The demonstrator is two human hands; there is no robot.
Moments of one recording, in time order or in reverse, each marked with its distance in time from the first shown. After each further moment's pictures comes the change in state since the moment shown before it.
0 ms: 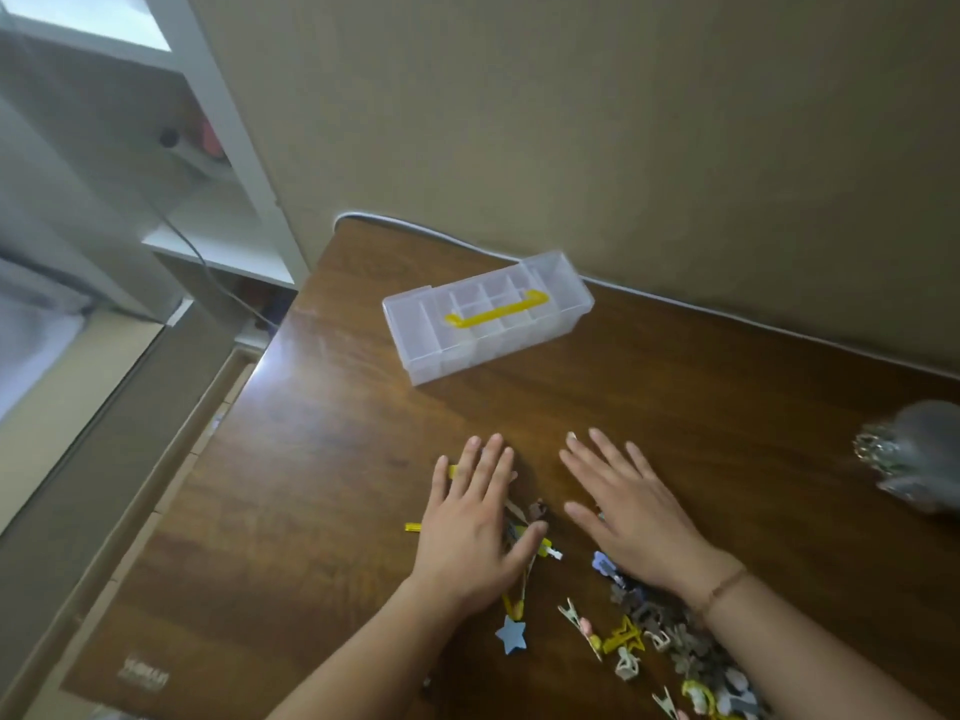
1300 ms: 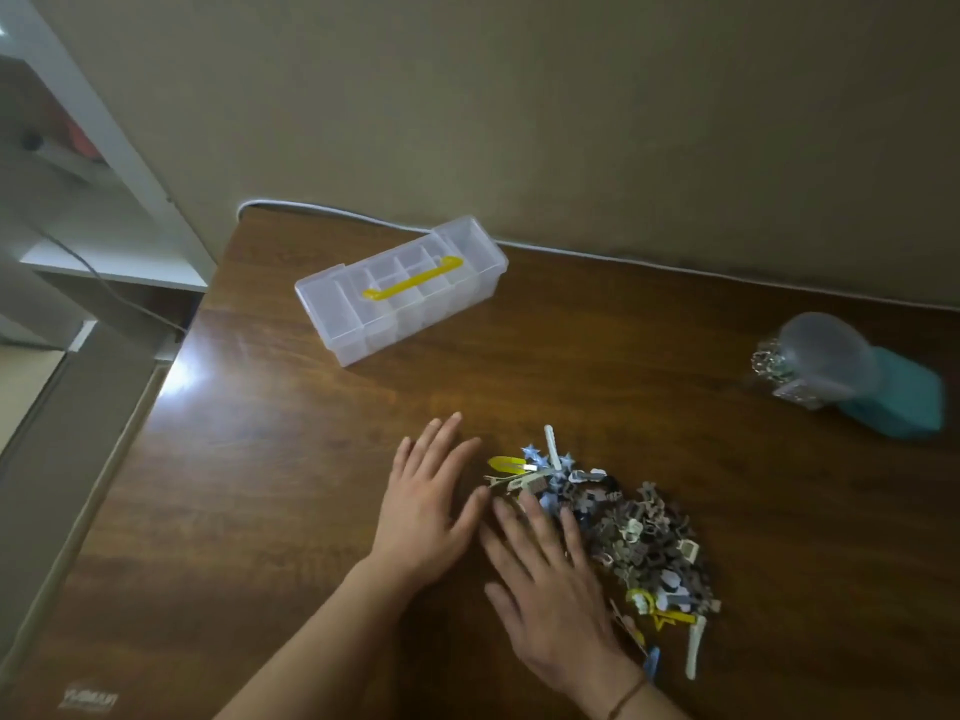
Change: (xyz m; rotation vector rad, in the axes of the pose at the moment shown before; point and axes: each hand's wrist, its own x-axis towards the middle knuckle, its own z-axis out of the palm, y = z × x) left_hand -0.008 -0.002 0.022 -0.284 0.204 0.233; right_hand -0.091 -0.081 0.085 -0.027 0.266 0.102
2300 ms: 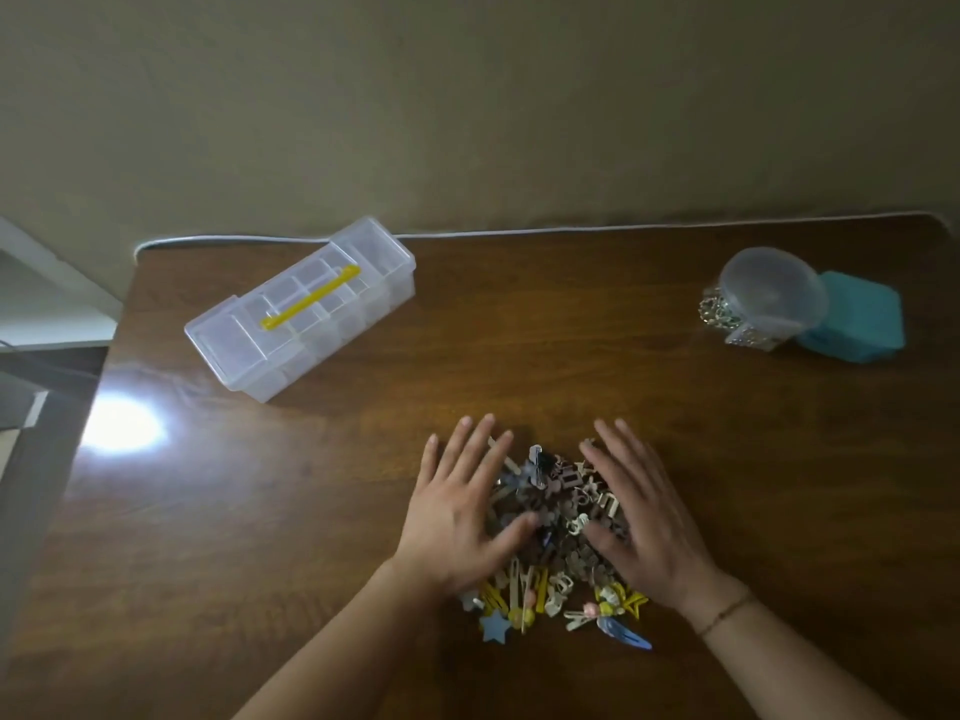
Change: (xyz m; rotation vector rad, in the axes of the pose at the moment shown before) left_hand 0.034 0.060 0.038 0.189 -0.298 0.159; right_hand -0.020 0.139 -0.015 0.358 0.116 0.181
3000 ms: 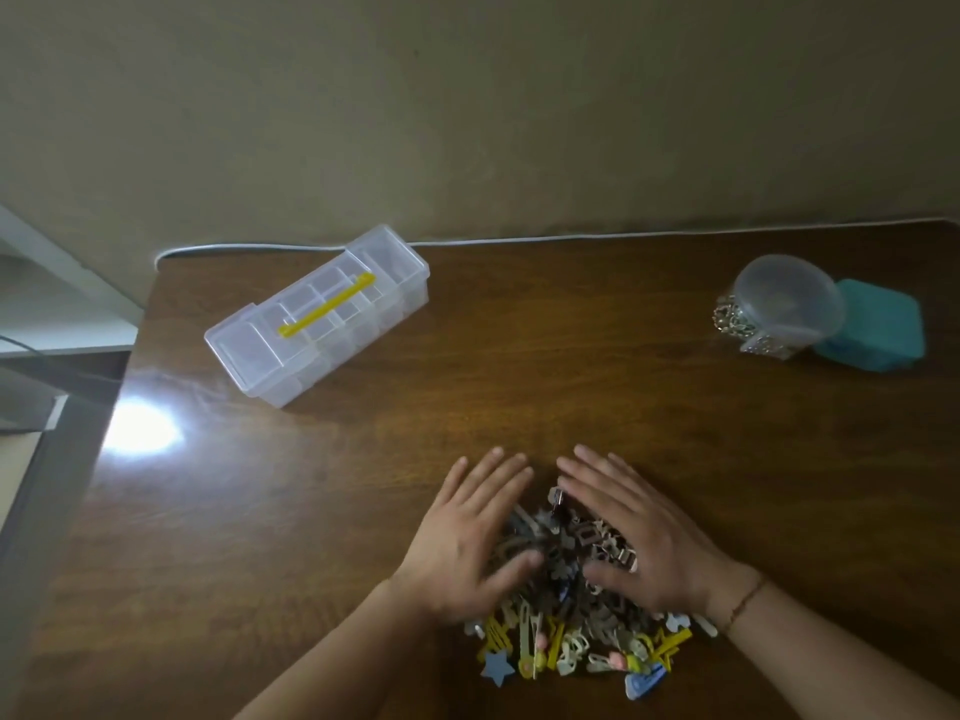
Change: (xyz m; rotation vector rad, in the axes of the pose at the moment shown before) left_hand -0.015 -0.009 -0.005 -0.089 -0.069 0.182; right_hand 0.012 0.000 -0.010 0.012 -0.225 -0.265
